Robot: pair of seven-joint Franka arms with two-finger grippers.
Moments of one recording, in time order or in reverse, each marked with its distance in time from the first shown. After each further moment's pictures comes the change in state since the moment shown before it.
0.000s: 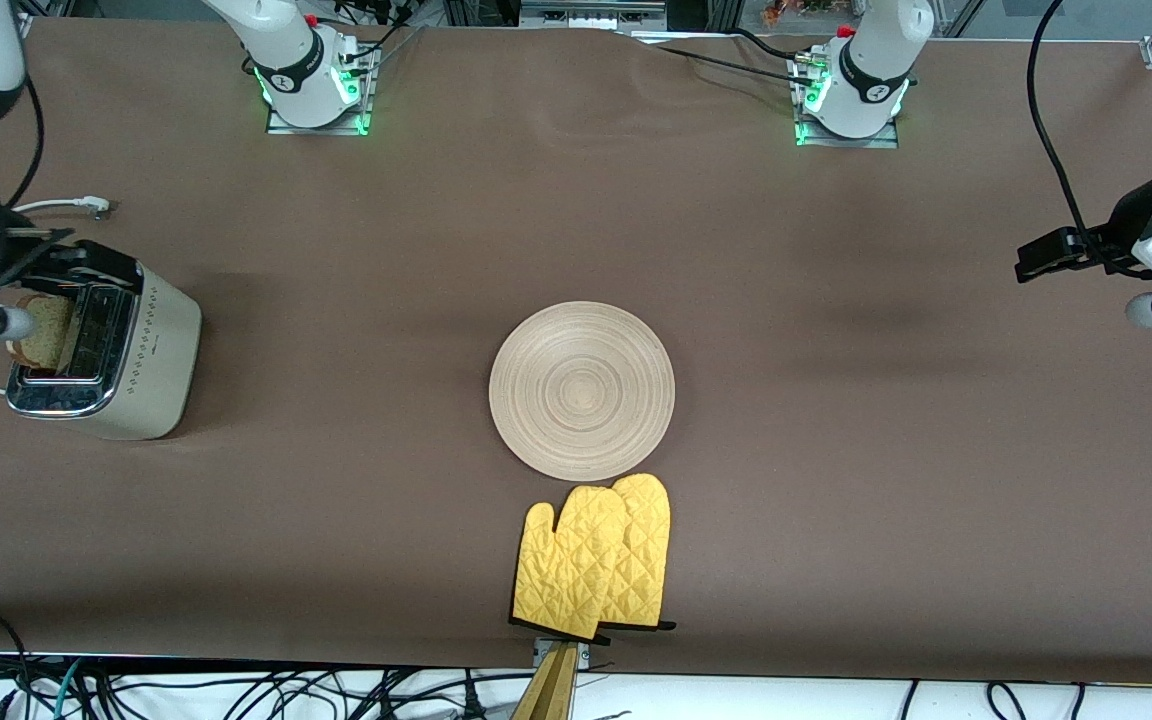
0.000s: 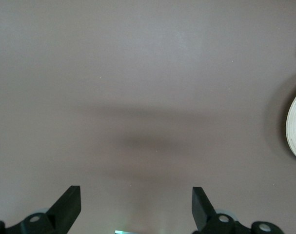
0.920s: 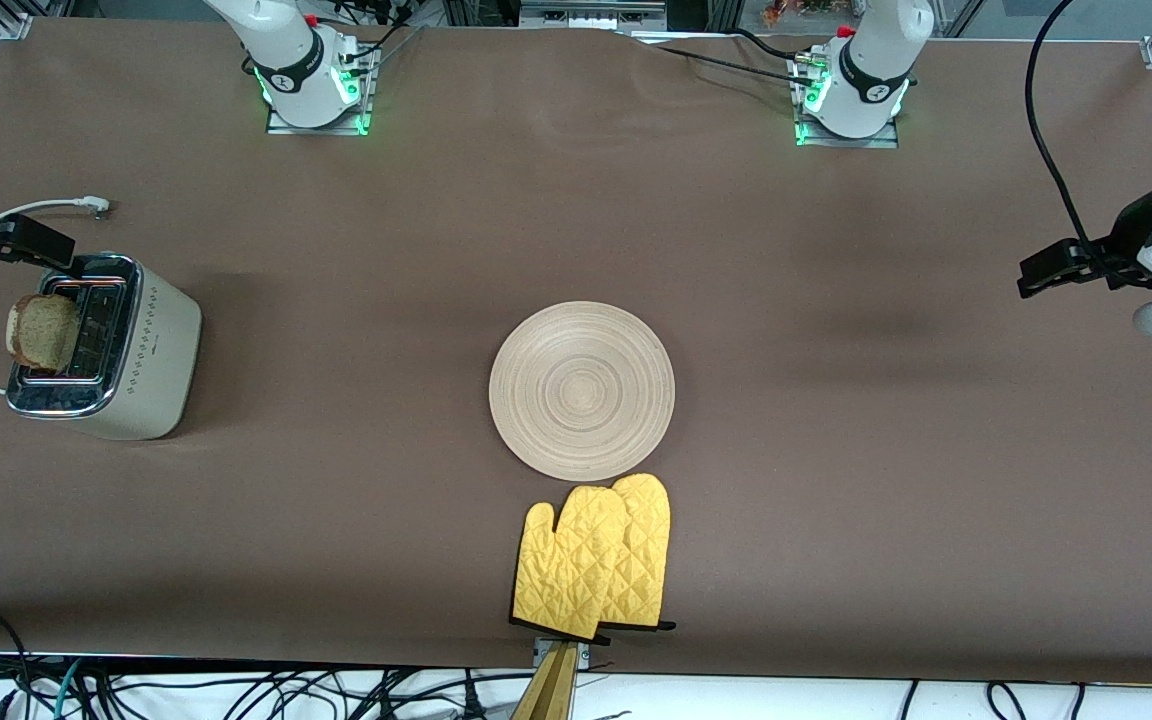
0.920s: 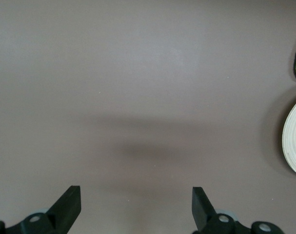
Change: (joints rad) left arm 0.000 0.002 0.000 -0.008 0.000 0.072 0.000; right arm -0.041 -0.058 0.004 -0.027 -0.025 0.007 0.000
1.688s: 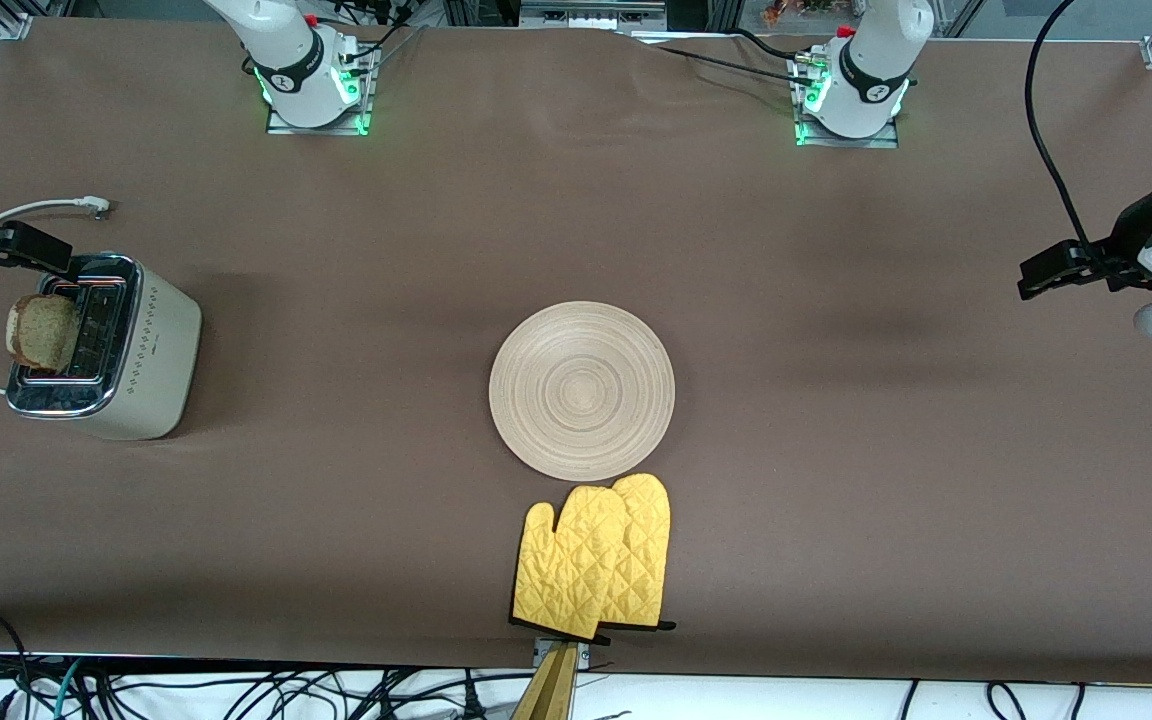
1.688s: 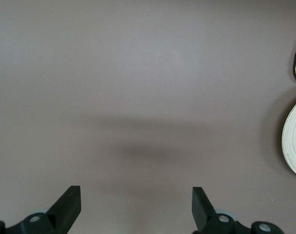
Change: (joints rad) left arm 0.000 0.000 0.000 0.000 0.000 0.003 0.000; right arm -0.008 0.009 0.000 -0.001 -0.026 0.001 0.000
